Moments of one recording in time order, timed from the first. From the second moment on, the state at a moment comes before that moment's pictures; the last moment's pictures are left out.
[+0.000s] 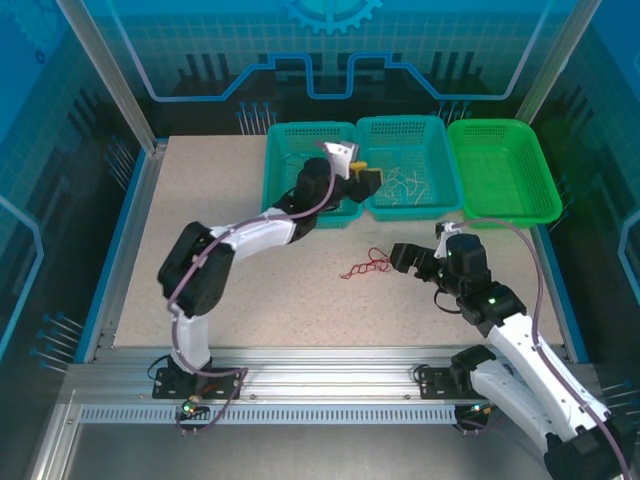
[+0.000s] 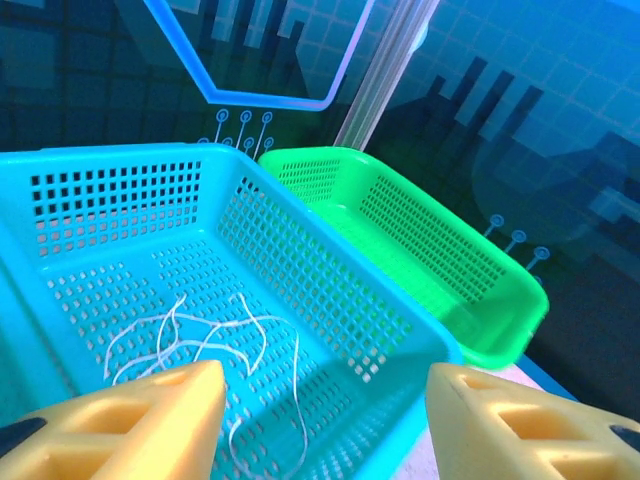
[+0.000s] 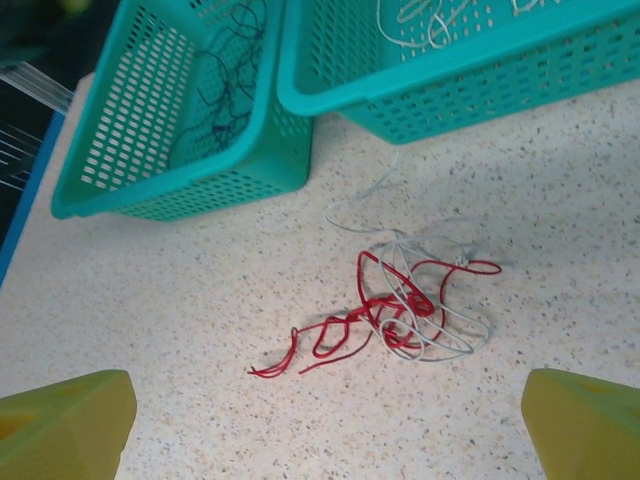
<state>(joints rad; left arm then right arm) -0.61 1.86 1.28 0.49 0.18 -0.38 0.36 0.75 0.59 -0.45 -0.08 0.59</state>
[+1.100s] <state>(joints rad) -0.71 1.03 0.62 0.17 0.00 -0.40 0.40 1.52 0.65 -0.15 -0.07 0.46</state>
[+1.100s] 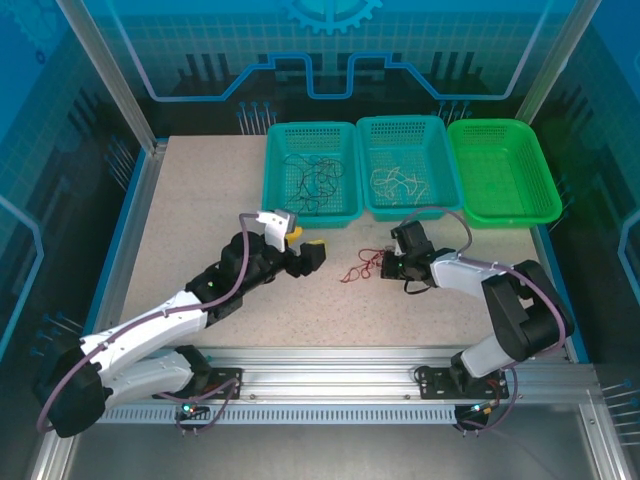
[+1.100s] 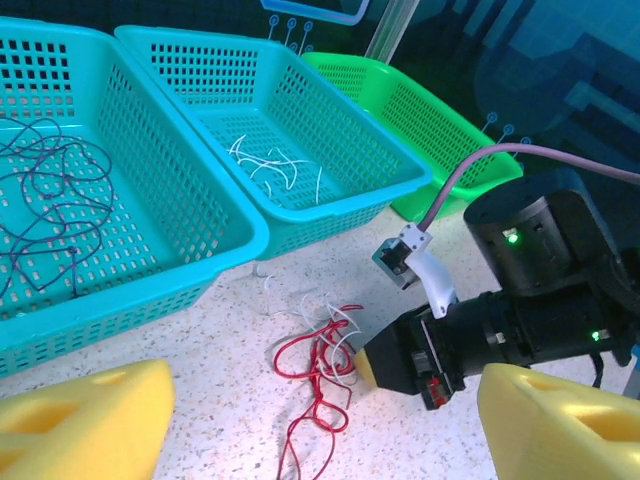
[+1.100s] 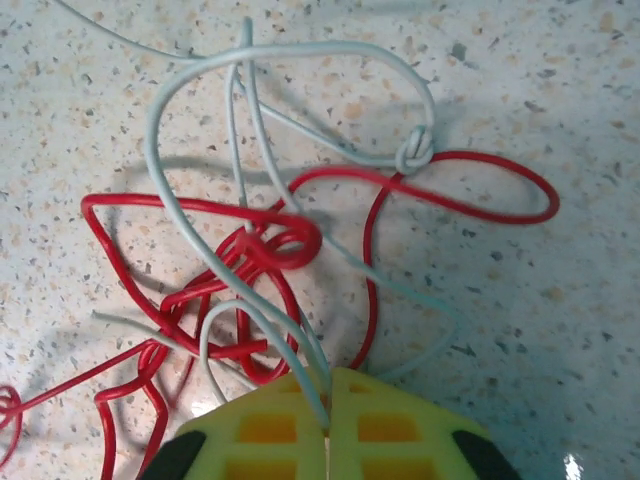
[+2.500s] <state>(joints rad) -0.71 1.19 0.59 0.24 0.08 -0.54 0.65 0.89 0.57 -0.18 -0.26 0.18</state>
